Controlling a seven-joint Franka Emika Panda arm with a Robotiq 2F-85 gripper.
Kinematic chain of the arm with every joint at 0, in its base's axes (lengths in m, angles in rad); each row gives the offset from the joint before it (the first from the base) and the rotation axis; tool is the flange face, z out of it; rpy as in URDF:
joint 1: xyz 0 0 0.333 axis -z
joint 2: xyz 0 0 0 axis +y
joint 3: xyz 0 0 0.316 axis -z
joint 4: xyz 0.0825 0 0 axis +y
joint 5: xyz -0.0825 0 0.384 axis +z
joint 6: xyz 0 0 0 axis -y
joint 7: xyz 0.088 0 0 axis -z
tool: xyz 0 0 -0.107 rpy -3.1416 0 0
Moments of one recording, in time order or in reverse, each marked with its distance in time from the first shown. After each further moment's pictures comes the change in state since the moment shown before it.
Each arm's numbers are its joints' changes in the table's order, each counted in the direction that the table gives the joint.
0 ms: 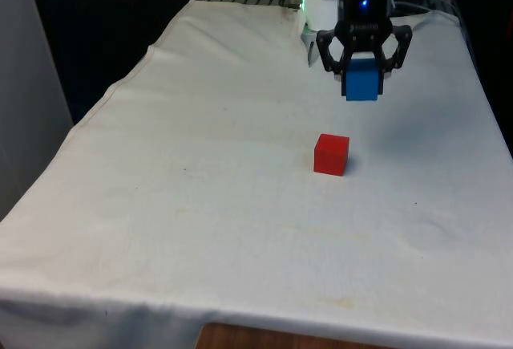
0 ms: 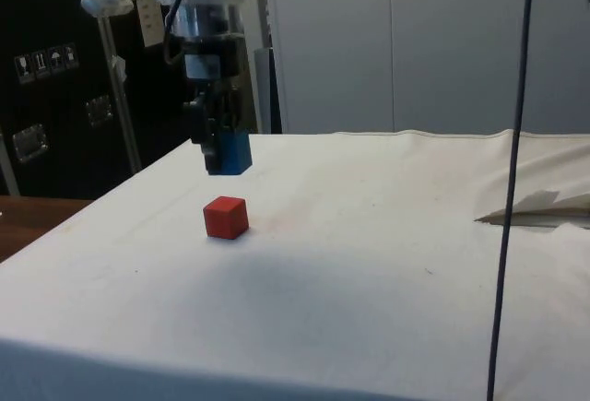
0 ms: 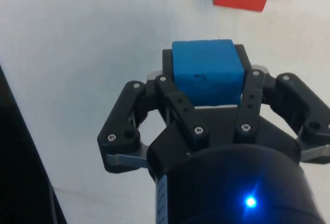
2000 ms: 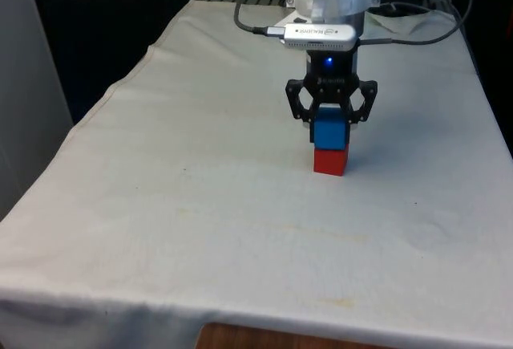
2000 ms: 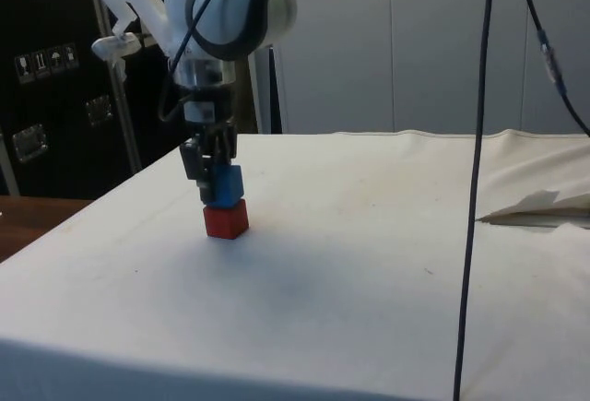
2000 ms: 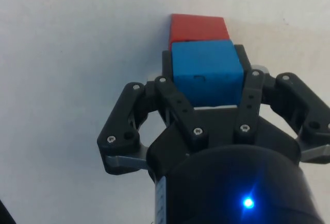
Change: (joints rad) arm 0.005 0.198 0.065 -0.101 0.000 0.129 -0.019
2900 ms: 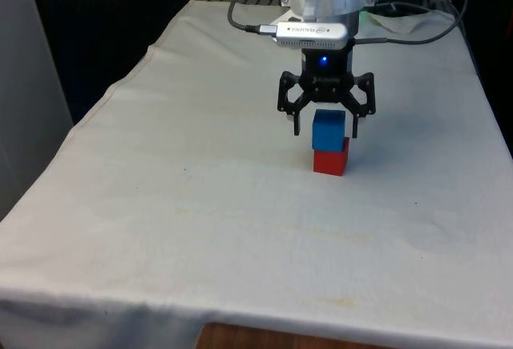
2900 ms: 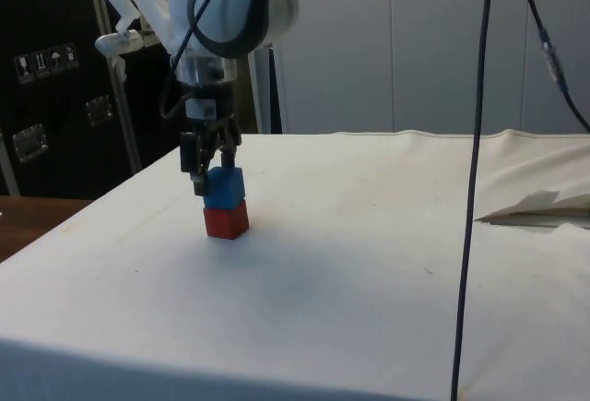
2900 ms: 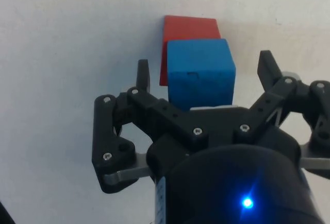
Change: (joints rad) arm 0.009 -0.003 0.002 0.003 0.002 0.005 -0.008
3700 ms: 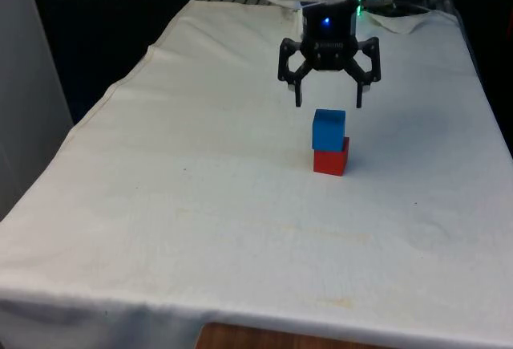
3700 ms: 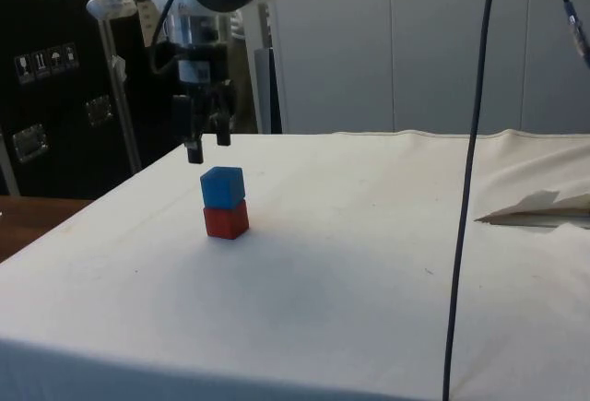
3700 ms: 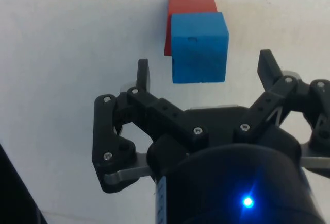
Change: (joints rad) arm 0.000 -0.103 0.001 -0.004 0.000 -0.107 0.000
